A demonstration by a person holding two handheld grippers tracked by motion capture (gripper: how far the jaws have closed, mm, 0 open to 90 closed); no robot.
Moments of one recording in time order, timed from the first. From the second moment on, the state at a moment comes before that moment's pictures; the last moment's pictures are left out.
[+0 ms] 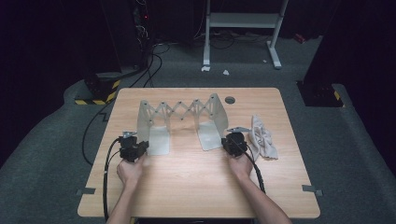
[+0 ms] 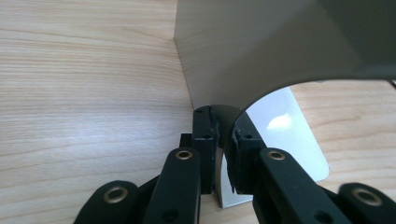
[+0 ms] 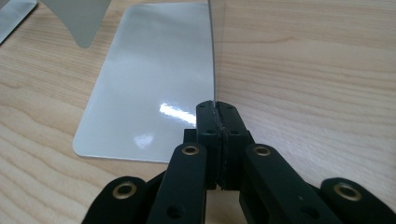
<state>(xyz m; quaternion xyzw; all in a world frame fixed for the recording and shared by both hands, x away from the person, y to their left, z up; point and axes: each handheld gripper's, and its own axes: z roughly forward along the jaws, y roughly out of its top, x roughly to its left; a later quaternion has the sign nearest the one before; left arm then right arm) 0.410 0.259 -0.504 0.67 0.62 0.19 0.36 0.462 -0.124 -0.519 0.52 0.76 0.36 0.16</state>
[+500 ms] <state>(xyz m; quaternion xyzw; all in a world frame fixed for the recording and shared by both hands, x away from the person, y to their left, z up) 0.401 0.232 -0.504 0.70 0.59 0.18 0.37 0.427 -0.157 -0.519 0.52 0.76 0.36 0.18</state>
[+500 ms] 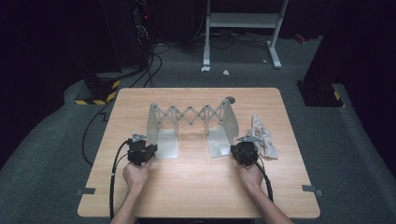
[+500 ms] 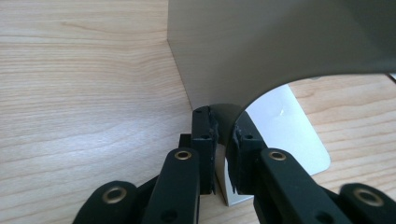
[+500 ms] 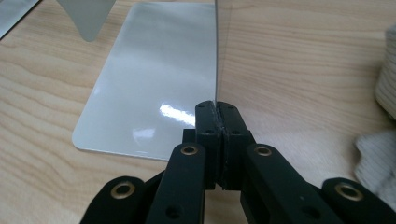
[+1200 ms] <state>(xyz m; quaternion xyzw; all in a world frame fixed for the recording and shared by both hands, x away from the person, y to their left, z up) 0.423 0.193 -0.503 0.71 0.57 0.17 0.37 0.433 -0.193 -0.519 0.56 0.72 0.34 0.21</state>
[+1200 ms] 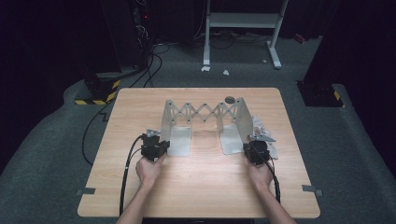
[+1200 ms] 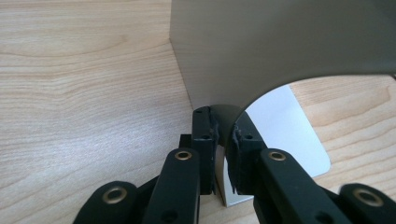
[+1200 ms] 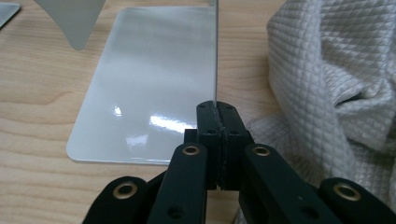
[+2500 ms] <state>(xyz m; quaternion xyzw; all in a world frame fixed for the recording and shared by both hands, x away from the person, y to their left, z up) 0.417 0.200 -0.505 0.71 0.57 0.17 0.38 0.450 -0.242 -0.517 0.56 0.74 0.29 0.24</state>
